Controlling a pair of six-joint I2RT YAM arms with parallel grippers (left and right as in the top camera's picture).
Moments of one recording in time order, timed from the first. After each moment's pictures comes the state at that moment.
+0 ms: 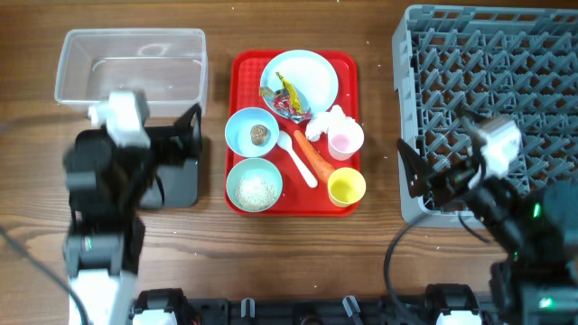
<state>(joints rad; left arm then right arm) 0.03 0.86 0.79 -0.23 0.29 -0.21 -0.01 0.65 0.92 -0.44 -0.54 -0.07</state>
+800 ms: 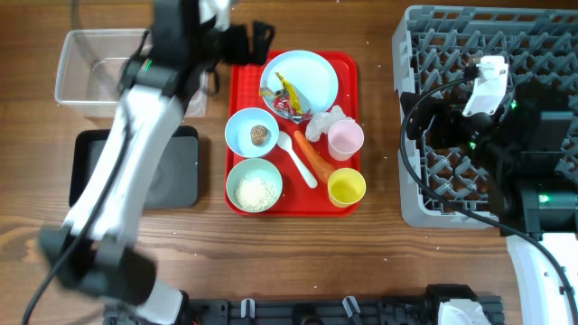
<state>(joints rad) -0.25 1.74 1.67 -0.53 0.26 -0.11 -0.01 1.04 1.12 -0.65 -0.35 0.13</state>
